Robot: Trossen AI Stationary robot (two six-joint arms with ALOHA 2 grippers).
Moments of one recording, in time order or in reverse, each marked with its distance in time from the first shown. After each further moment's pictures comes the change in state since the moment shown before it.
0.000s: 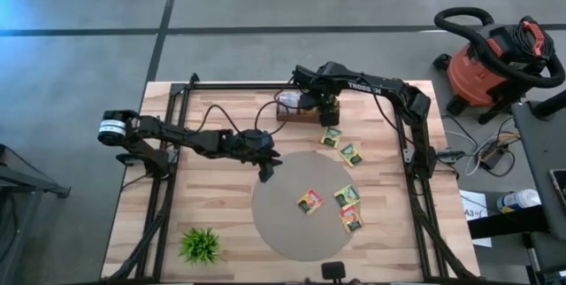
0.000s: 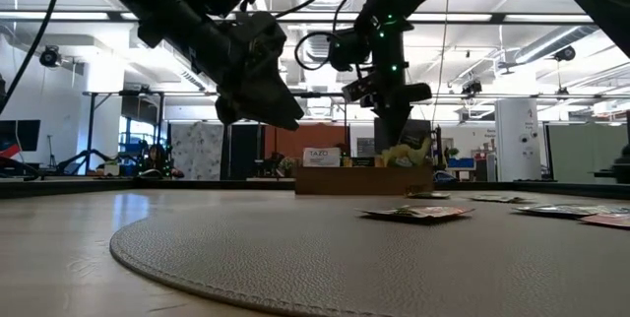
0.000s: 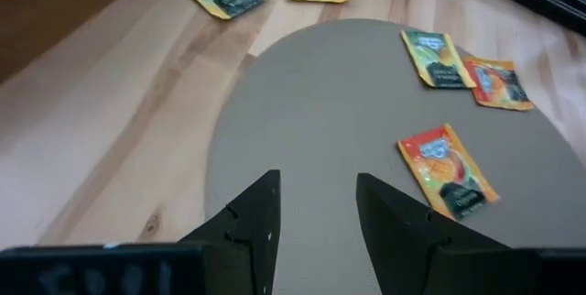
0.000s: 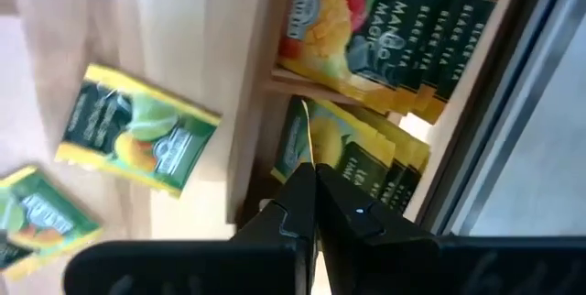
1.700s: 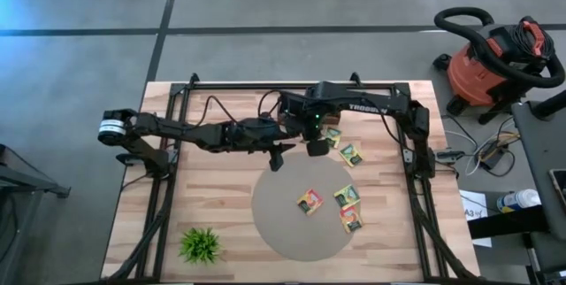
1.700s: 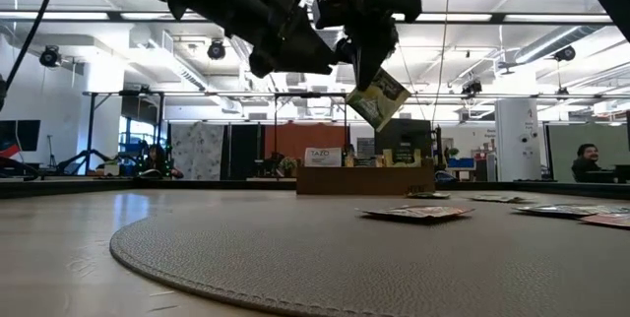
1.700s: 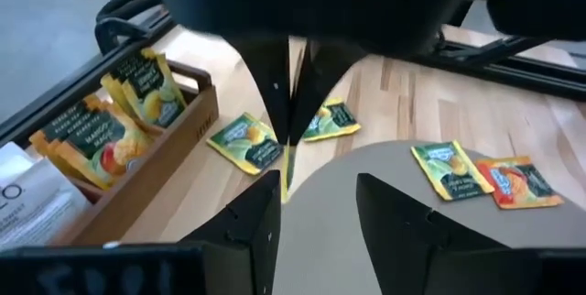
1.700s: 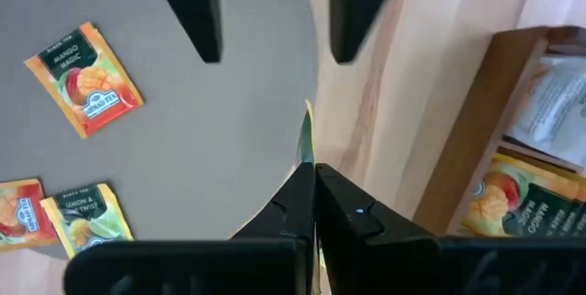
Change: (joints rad) left arm 0.023 0.000 0.150 0.066 -0.122 0.211; right arm 0.300 -0.035 0.198 -0.125 -0.274 0.227
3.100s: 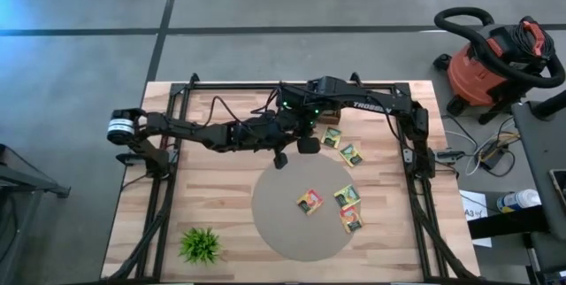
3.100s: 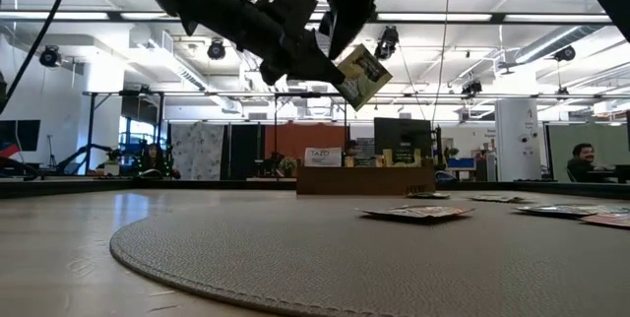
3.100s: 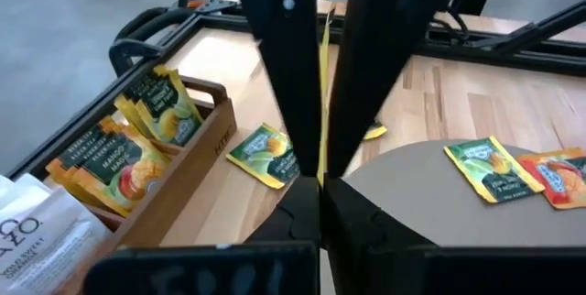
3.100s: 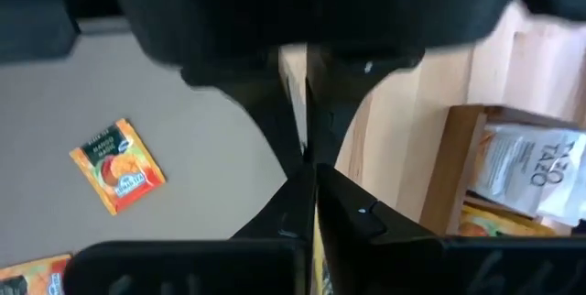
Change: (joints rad) left arm 0.019 0.081 0.001 0.093 -0.009 0.101; right arm 0.008 0.000 0.146 0.050 -0.051 0.084
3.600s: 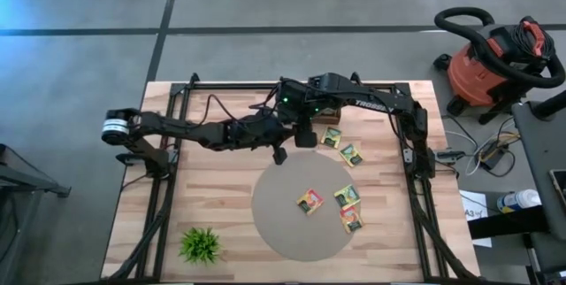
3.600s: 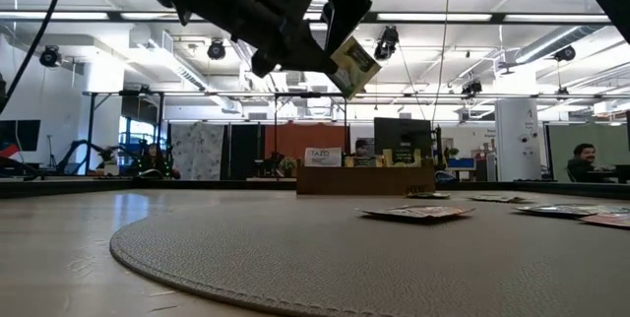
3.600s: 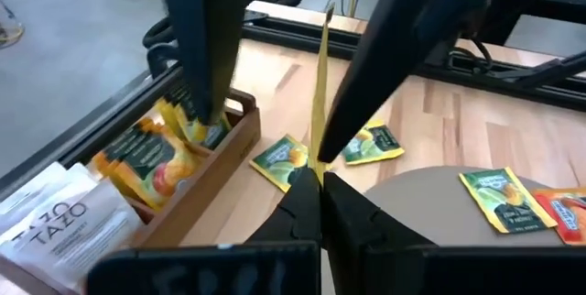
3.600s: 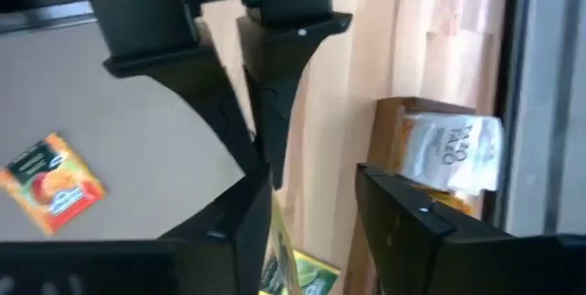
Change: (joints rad) left arm 0.000 -0.048 0.000 -0.034 -0.070 -0.075; right arm -0.002 0.001 0.067 -0.007 0.165 0.017
